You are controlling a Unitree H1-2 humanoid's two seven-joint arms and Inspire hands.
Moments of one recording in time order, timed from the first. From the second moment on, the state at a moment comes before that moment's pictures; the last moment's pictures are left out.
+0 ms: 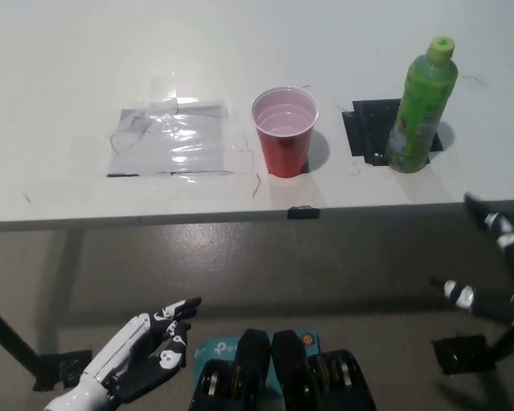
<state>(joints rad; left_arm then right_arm) 0.02 0.33 -0.14 -0.29 -0.12 0.26 -0.30 -0.16 -0.36 0.02 -0.20 -0.14 0.14 0.15</state>
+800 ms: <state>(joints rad) 0.02 0.35 -0.14 -0.32 -0.14 0.33 -0.34 -0.62 -0.31 -0.04 0.27 -0.20 0.45 0.12</state>
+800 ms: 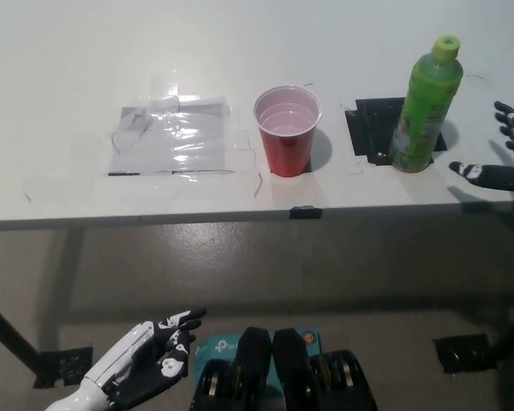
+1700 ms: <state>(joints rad) 0.02 0.35 -0.16 -0.31 -0.14 0.33 -0.38 -0.75 -0.24 0.01 0.43 -0.28 0.47 0.11</state>
